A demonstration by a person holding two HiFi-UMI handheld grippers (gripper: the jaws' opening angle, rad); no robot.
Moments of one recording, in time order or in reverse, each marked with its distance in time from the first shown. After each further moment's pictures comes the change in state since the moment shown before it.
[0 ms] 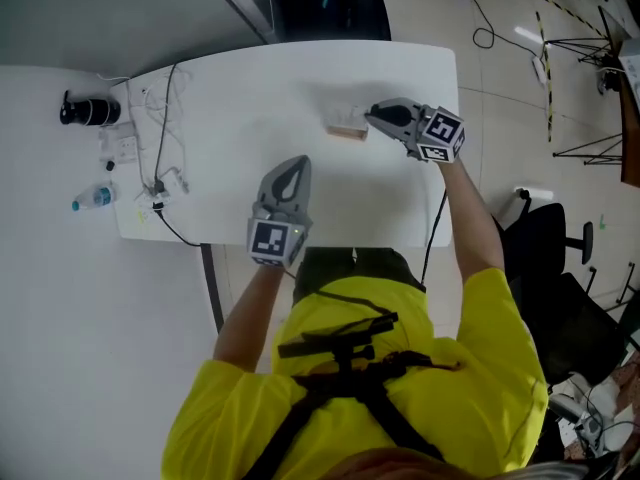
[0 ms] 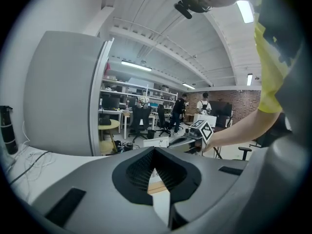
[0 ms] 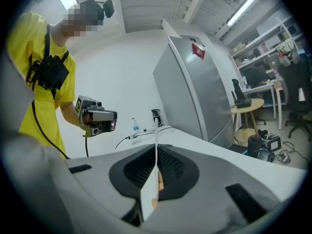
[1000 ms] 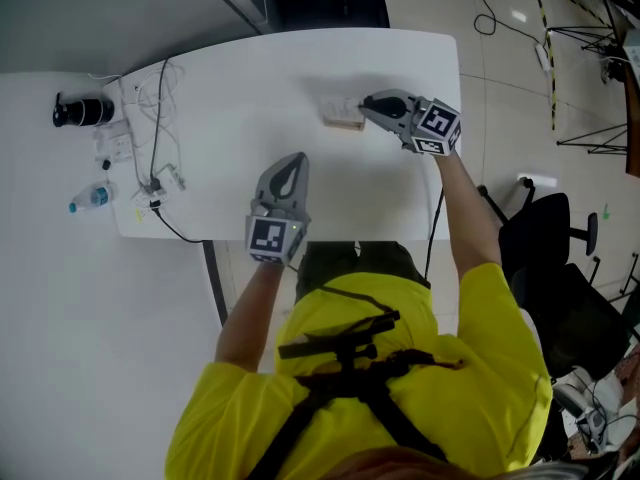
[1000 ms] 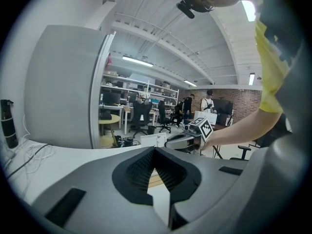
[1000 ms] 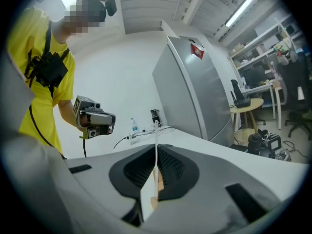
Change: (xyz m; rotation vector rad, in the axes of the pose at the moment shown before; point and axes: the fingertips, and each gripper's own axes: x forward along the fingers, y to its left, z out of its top) left arm 0.004 -0.001 -0.026 -0.029 0.056 0.005; right arm 0.010 -0.002 -0.015 0.004 -0.011 0.000
